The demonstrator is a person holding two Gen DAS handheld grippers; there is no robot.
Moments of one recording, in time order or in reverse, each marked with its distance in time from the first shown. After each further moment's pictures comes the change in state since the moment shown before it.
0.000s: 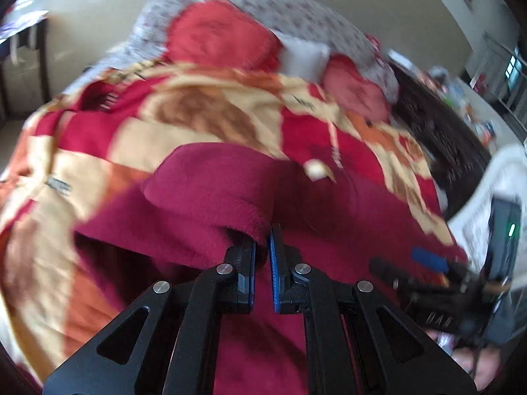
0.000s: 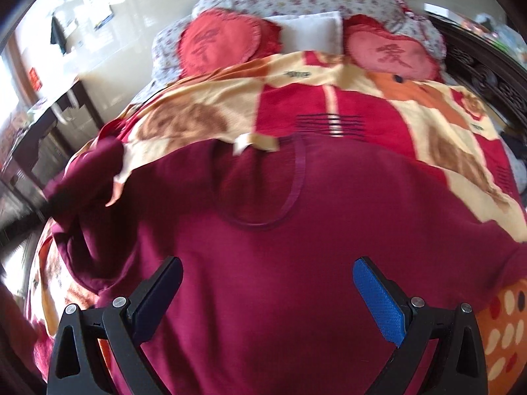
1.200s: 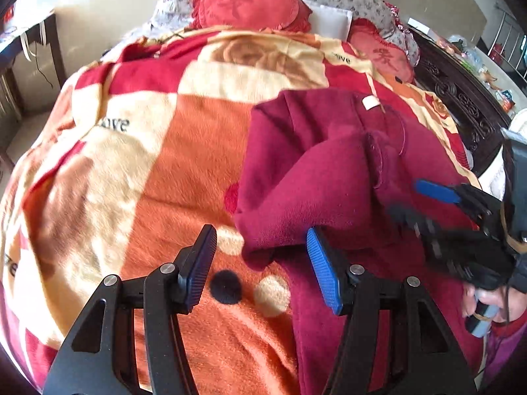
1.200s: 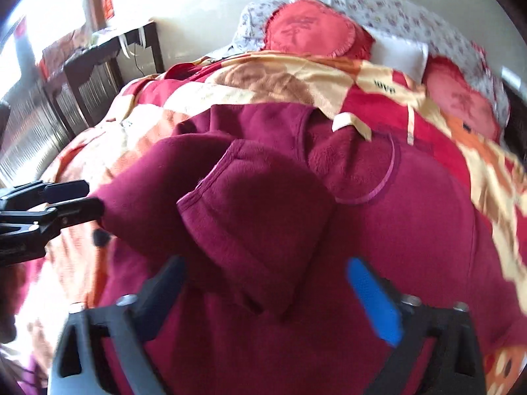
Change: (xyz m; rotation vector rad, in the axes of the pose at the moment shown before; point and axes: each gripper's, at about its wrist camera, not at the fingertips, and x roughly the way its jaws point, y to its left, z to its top) left arm -0.025 0.083 -0.055 0.026 0.103 0.134; right arm 0.020 0.063 -0.041 -0.387 -0.011 0.116
